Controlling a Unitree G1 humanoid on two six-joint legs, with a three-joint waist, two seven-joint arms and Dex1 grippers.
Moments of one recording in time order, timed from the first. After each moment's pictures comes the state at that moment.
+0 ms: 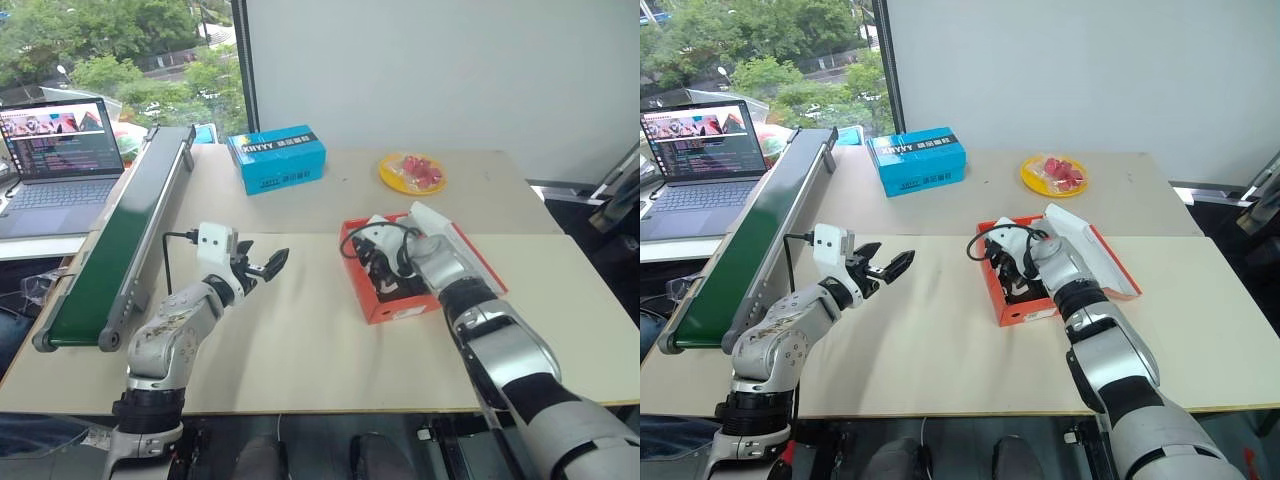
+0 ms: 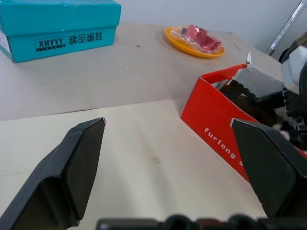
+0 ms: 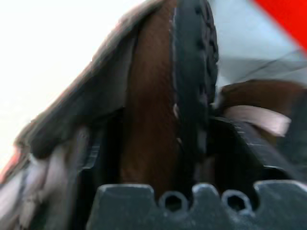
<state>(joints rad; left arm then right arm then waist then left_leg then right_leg) -0.33 0.33 0.09 -0.21 -0.47 0.66 -0.32 -0.99 -0.32 0.32 0.90 -0.17 0.37 0.70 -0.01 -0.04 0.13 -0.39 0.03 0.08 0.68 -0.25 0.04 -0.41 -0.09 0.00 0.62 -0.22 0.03</state>
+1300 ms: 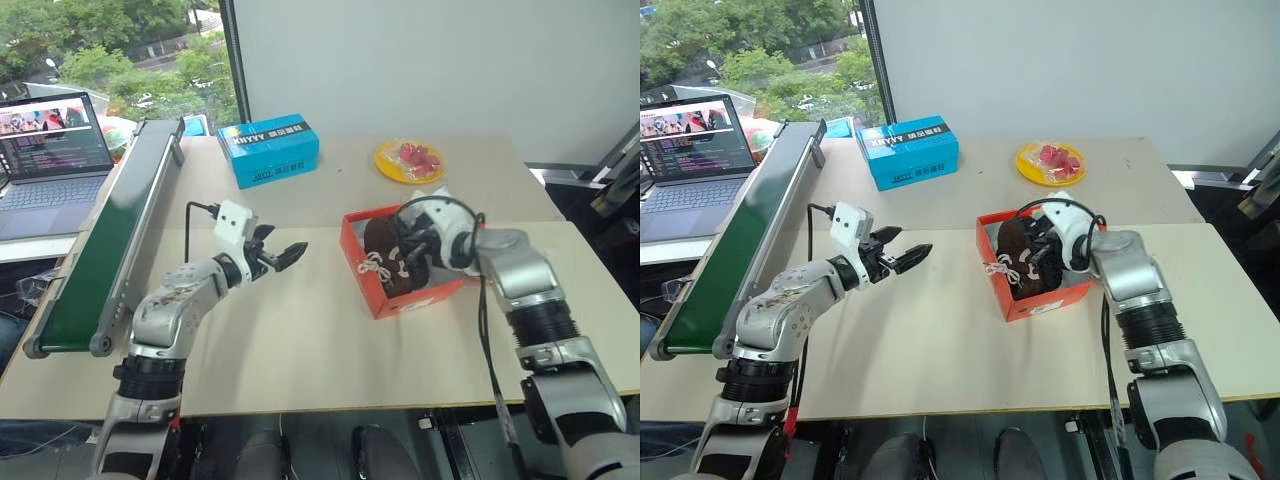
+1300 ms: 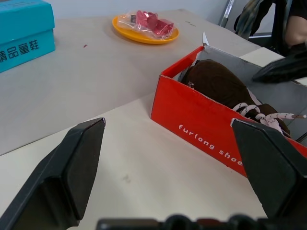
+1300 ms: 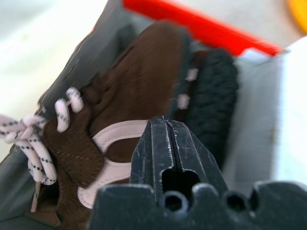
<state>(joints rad) -0.45 0.41 0.02 -0.13 -0.43 0.66 -0.53 -0.78 -0.53 0.17 0.33 0.03 0.66 0.73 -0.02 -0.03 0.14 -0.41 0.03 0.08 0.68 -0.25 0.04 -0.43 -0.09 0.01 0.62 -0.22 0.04</state>
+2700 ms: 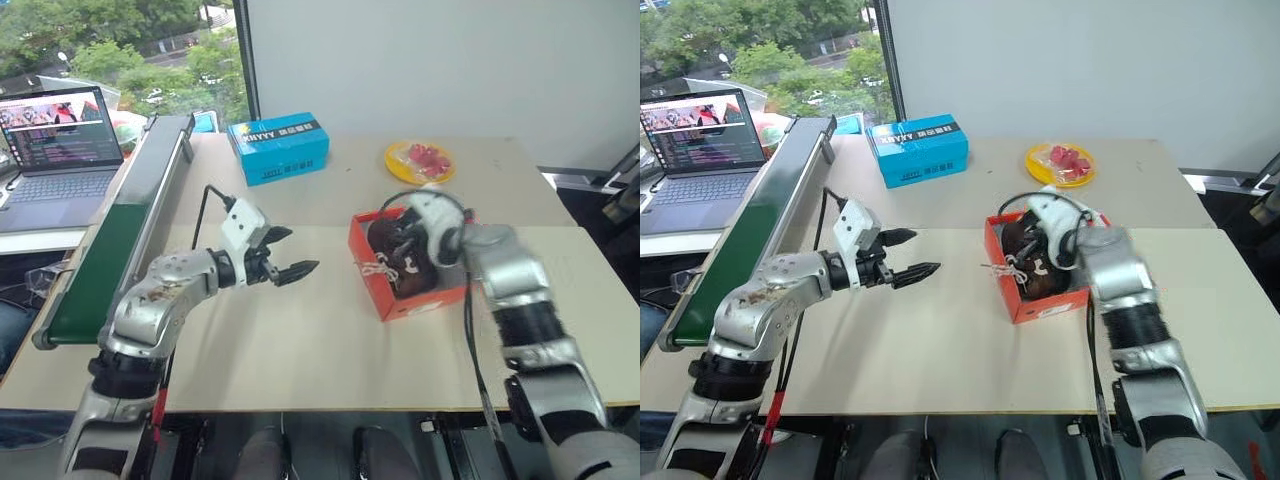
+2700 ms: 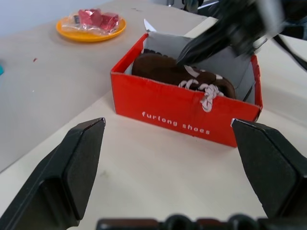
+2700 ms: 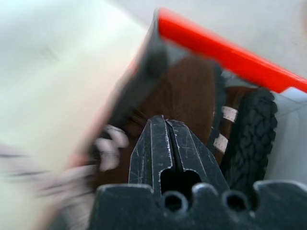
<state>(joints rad) -0.56 0.53 -0.08 -0.15 -0.42 0.61 -0.78 -0.75 -0.52 -0.02 -0.17 0.10 1.14 0.74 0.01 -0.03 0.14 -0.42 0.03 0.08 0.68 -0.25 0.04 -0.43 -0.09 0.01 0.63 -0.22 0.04</state>
